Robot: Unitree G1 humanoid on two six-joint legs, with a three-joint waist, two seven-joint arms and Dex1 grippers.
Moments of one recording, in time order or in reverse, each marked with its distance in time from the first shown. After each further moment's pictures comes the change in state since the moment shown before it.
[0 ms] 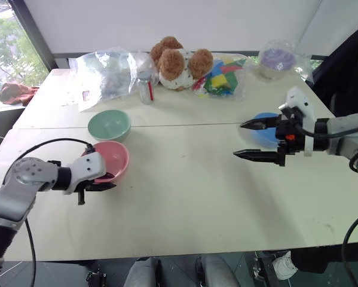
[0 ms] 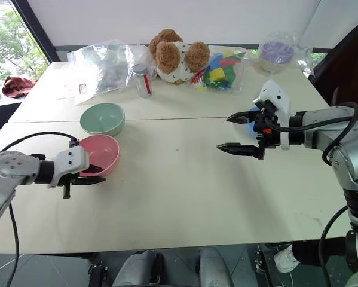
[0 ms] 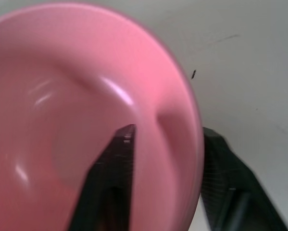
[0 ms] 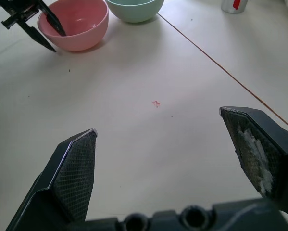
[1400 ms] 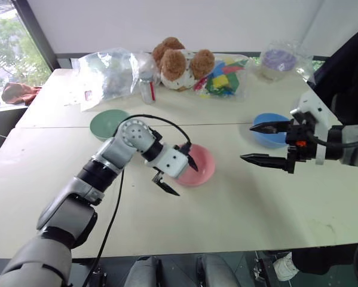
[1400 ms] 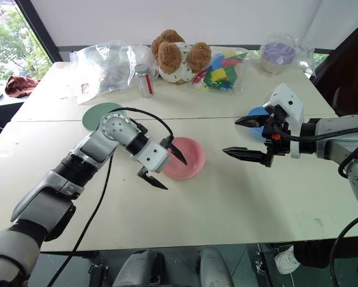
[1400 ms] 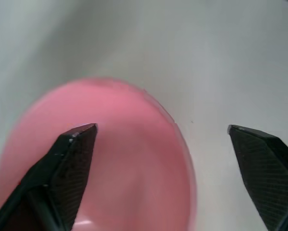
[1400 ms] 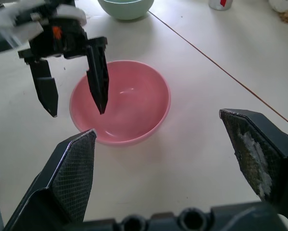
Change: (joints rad) left arm -0.681 -0.523 -0.417 0.358 0.165 -0.430 -0.370; right arm 0.111 -0.046 -0.124 -0.124 0.067 0.083 -0.080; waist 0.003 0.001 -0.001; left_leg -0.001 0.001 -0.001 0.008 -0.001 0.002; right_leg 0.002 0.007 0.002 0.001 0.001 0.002
